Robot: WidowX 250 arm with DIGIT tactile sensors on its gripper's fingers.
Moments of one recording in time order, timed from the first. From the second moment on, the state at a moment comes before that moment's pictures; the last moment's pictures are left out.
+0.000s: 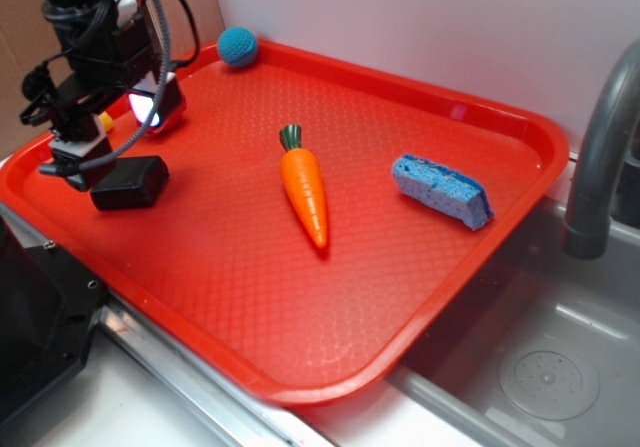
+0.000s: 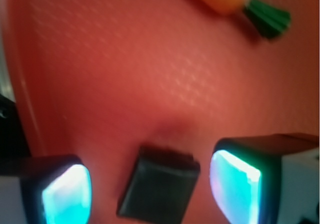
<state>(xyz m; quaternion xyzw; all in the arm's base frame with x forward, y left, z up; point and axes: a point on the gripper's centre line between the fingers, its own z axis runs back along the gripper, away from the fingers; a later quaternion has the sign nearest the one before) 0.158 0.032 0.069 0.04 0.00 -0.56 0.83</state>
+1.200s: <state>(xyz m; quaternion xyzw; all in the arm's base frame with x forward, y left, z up) 0.141 0.077 0.020 0.06 0.02 -0.37 0.93</state>
